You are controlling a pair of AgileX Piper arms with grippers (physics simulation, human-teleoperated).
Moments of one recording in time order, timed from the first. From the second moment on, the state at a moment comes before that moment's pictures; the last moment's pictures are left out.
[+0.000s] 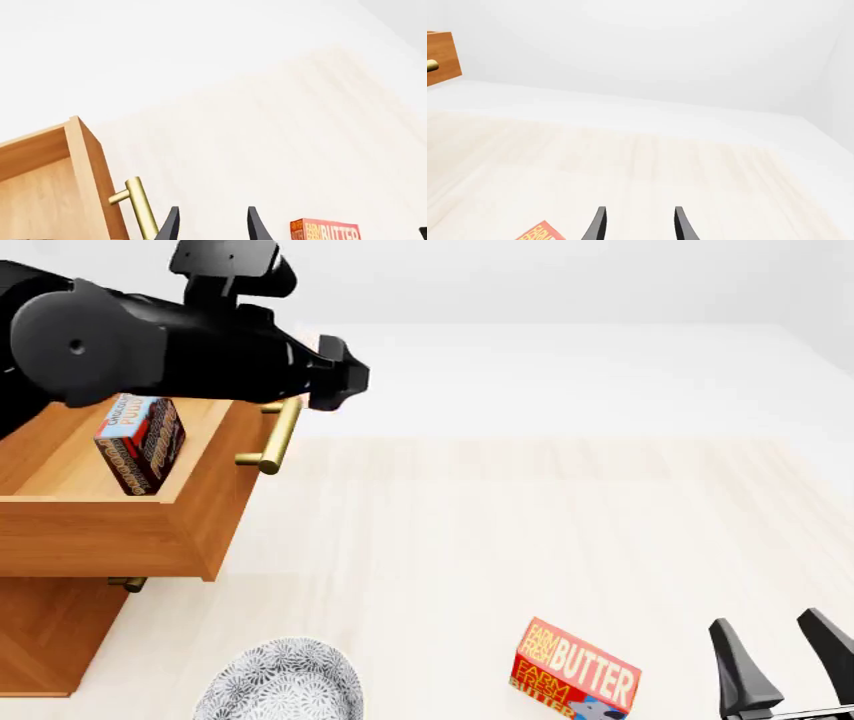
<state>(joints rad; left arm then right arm) -0.53 1.37 -1.46 0.72 -0.12 0.08 0.00 0.00 0.02 -0.09</state>
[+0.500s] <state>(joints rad) -0.57 1.46 -1.39 0.59 -0.19 0.08 0.00 0.00 0.02 -0.09</state>
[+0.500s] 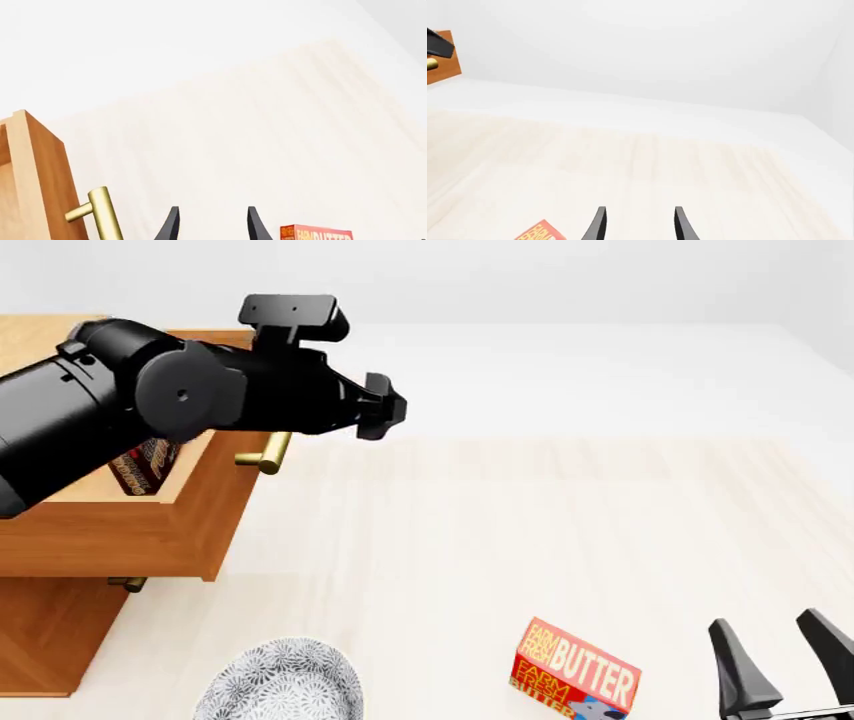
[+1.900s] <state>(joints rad) -0.58 1.56 -1.26 0.39 -0.35 0.08 0.02 0.00 0.02 -0.09</state>
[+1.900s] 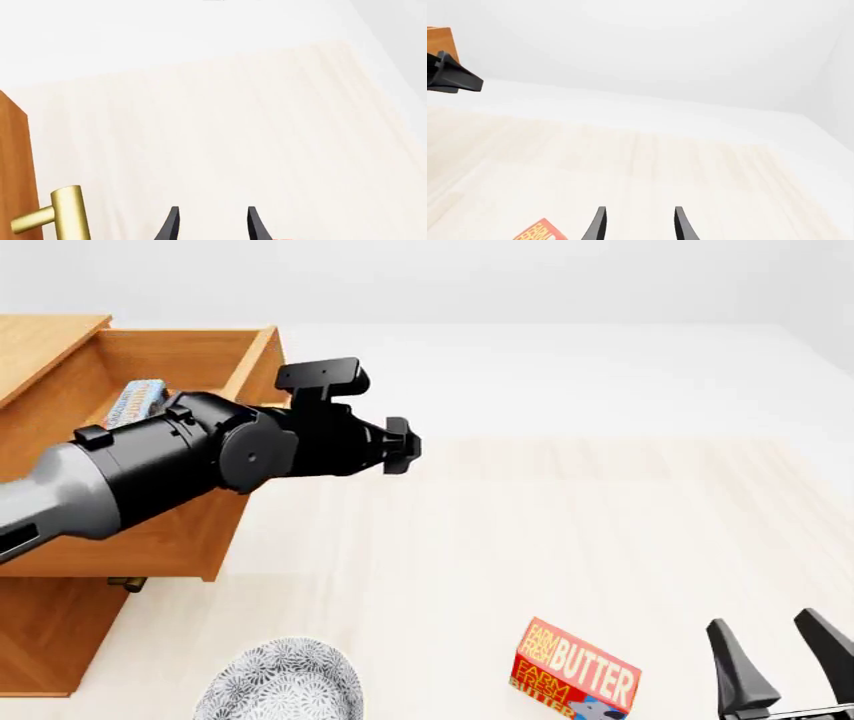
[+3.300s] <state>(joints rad) -0.40 1.55 -1.20 0.37 -0.33 0.08 0.00 0.00 0.03 -0.09</state>
